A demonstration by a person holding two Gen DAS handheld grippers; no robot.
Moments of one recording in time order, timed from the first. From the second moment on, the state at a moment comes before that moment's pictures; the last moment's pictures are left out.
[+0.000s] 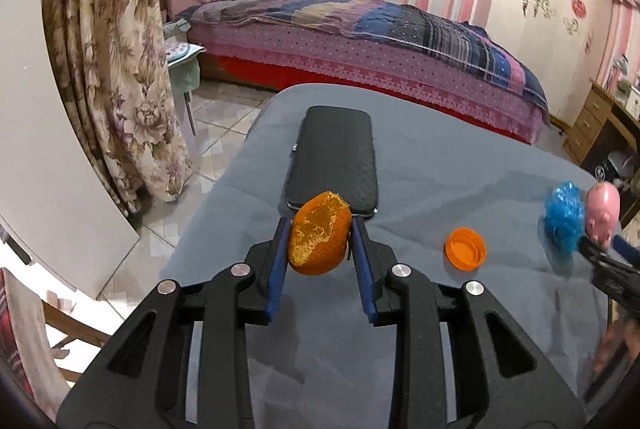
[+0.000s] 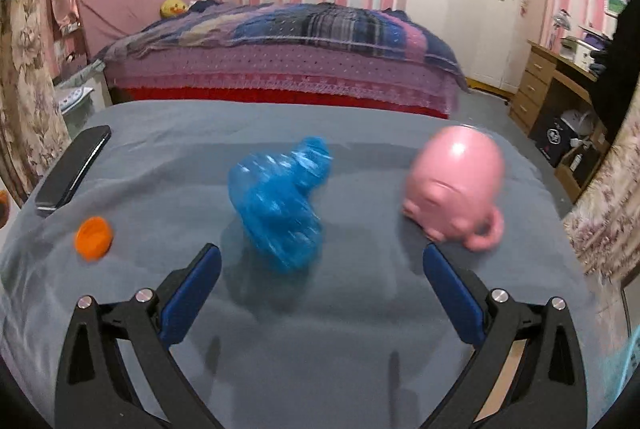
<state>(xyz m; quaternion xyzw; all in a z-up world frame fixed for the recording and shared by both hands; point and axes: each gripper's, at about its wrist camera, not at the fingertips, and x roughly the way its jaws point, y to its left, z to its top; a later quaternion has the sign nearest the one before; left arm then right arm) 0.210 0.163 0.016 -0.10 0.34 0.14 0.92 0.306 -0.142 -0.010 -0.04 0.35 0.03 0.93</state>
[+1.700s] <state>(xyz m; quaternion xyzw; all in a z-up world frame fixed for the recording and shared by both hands) 0.147 -0.259 0.039 0.01 0.32 -0.22 0.92 0.031 -0.525 0.056 0.01 0.29 -0.18 0.94</state>
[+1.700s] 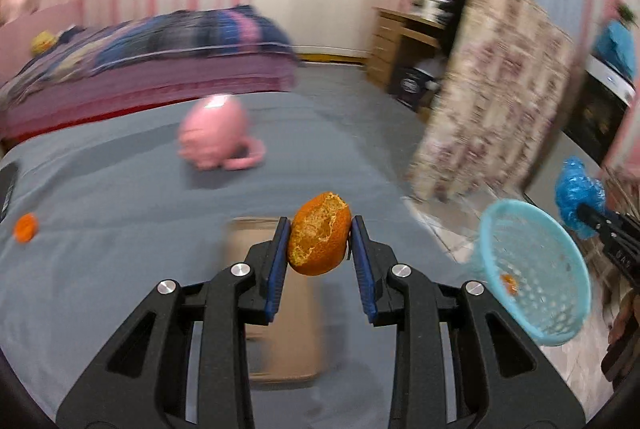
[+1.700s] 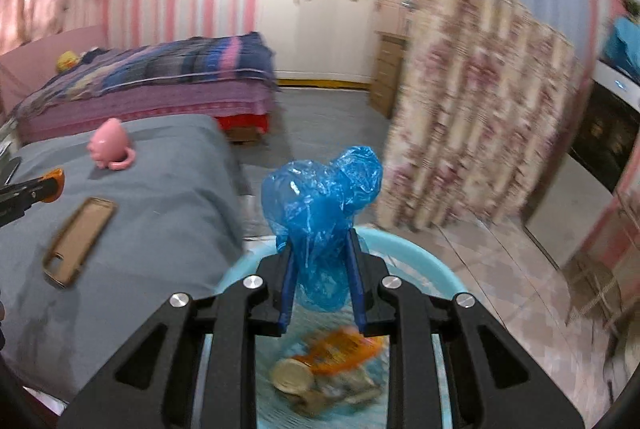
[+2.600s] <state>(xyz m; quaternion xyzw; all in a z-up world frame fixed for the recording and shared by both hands) 0.118 -0.407 0.021 0.10 0.31 -0.29 0.90 0.000 -0.588 0.006 0.08 0.30 -0.22 0.92</state>
